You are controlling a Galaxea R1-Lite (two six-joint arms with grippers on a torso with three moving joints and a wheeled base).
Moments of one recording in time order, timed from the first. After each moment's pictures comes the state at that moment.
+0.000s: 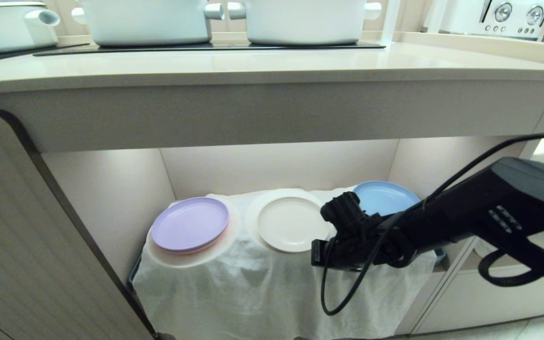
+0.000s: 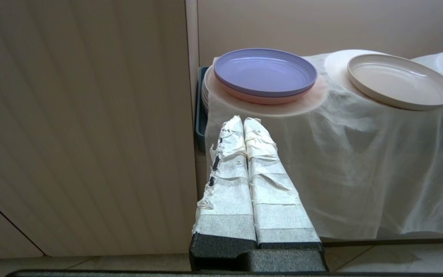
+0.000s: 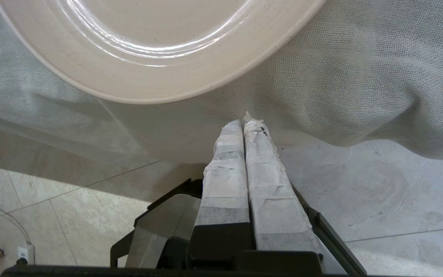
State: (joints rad) left arm 0.00 0.00 0.00 0.00 0.01 -0.04; right arm 0.61 2.23 -1.19 -0.12 0.02 0.59
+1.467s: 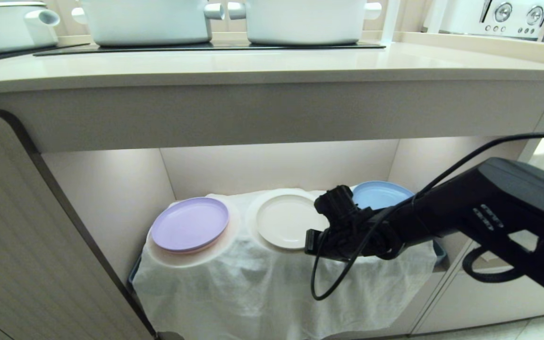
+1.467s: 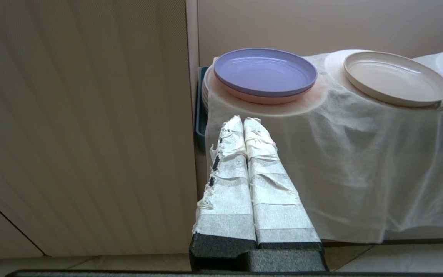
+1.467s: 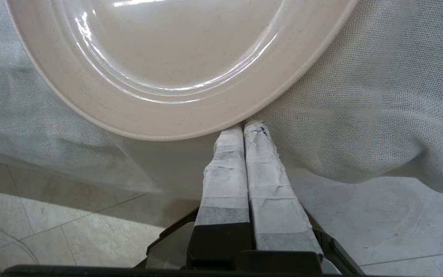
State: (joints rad) left arm 0.00 0.00 0.00 0.00 0.01 -0.04; right arm 0.60 2.27 -1.29 -0.12 -0.02 0.63
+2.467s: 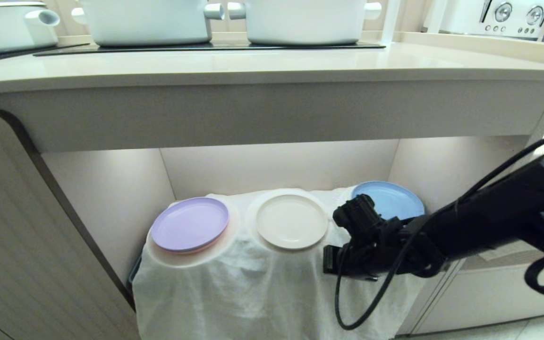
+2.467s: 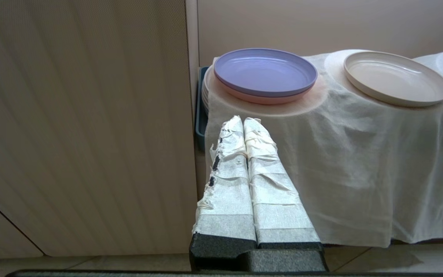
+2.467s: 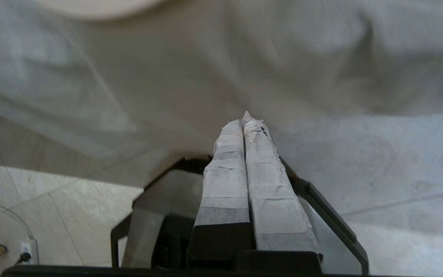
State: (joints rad) left arm 0.00 0.00 0.00 0.00 0.01 -0.04; right arm 0.61 2.10 -1.04 -0.11 0.00 0.62
